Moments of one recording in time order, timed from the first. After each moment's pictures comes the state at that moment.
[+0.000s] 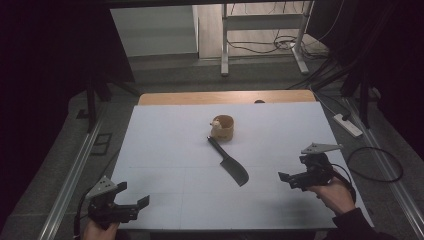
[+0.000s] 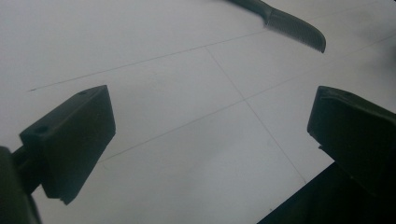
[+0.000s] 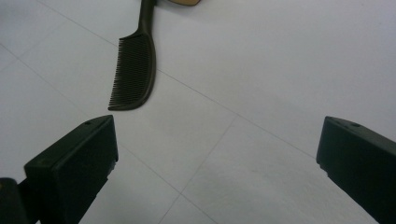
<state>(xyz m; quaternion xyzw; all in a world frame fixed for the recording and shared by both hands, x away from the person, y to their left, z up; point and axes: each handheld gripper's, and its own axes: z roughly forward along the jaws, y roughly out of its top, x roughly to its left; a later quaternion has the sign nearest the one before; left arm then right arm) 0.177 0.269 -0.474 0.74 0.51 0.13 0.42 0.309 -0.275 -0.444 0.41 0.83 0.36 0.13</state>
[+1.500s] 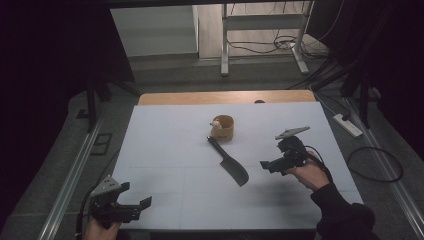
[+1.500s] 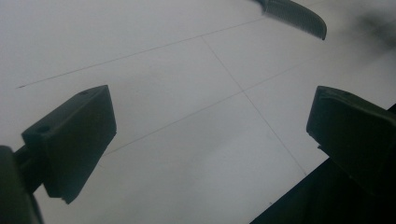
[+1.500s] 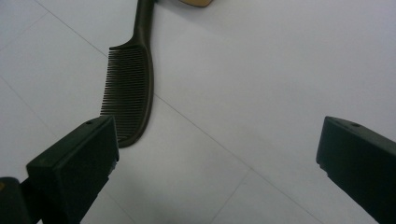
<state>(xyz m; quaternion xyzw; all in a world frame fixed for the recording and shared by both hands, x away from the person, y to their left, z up) 0.182 0.265 -0.475 0.76 0.50 0.11 0.40 0.360 -0.222 -0.449 0.39 0.86 0.30 0.11</state>
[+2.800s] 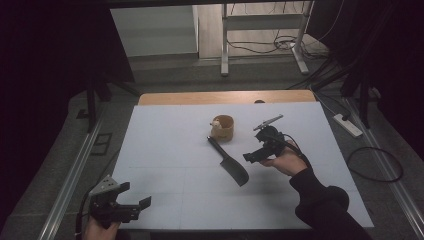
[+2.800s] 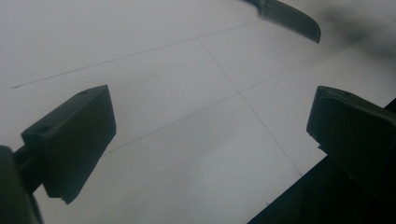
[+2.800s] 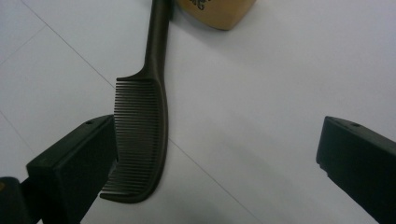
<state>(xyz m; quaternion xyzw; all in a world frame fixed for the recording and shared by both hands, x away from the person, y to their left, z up) 0.182 0.268 -0.475 0.75 0.50 0.11 0.41 0.394 -0.169 -0.452 0.38 0.88 0.27 0.09</state>
